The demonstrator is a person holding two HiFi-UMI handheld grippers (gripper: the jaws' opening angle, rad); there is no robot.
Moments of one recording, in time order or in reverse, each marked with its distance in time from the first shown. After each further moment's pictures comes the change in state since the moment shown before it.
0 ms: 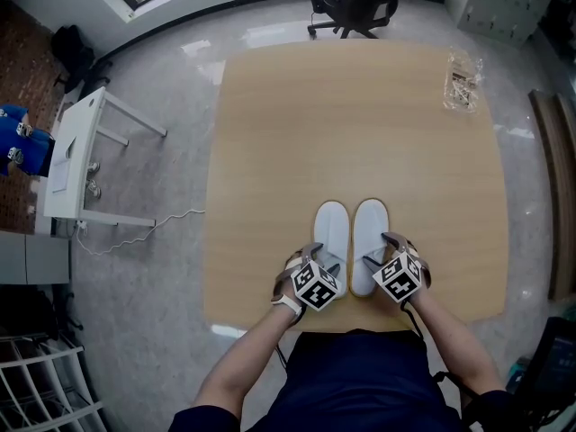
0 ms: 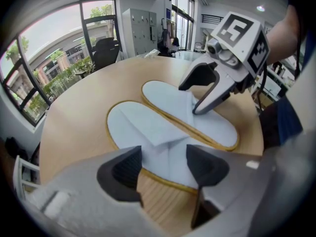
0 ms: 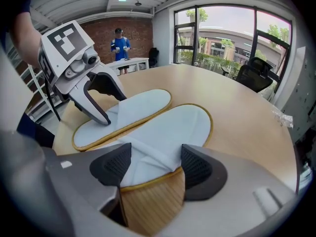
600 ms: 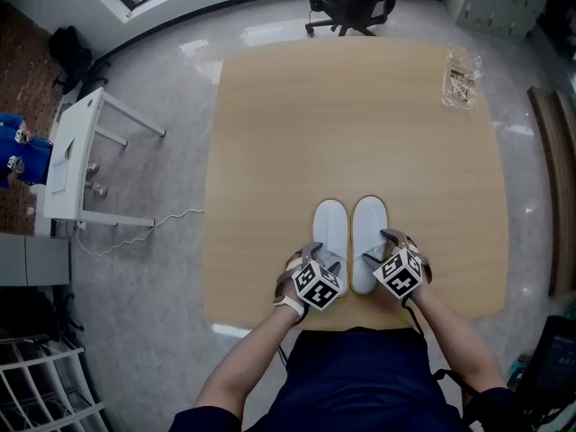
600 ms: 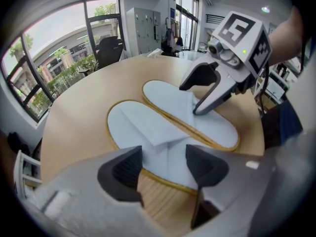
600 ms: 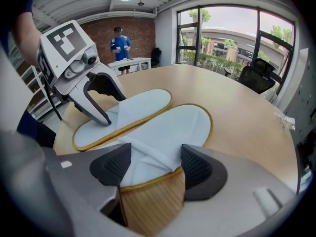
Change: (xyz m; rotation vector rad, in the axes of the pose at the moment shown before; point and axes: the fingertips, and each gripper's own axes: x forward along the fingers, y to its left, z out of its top) left arm 0.000 -0.002 -0.001 -0.038 0.009 0.021; right arm 0.001 0.000 0.000 -0.023 -0.003 0.018
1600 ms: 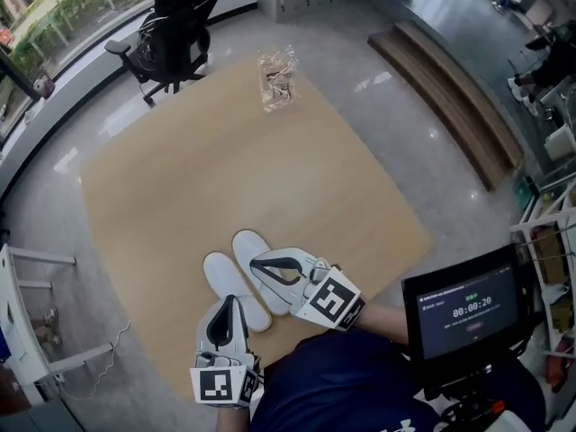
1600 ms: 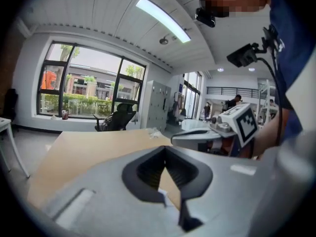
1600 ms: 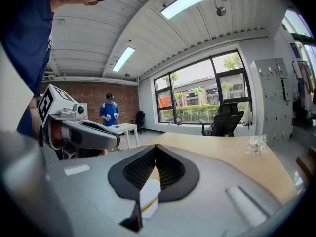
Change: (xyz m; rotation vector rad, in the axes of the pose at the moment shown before) left arm -0.241 -0.016 0.177 -0.248 -0.782 -0.016; right arm -0.220 -0.016 0.158 0.216 -0.758 -0.121
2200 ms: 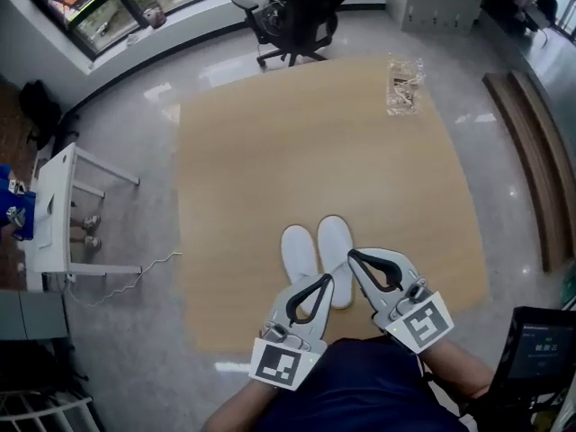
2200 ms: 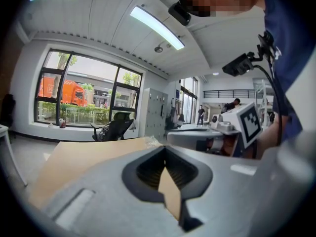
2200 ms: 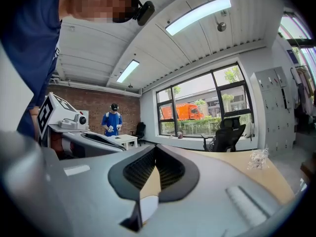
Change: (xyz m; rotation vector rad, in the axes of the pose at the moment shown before) left arm -0.002 -0.048 0.033 0.091 -0.118 -0.078; right arm -0.046 0.008 0.058 0.033 -0.159 -0.051
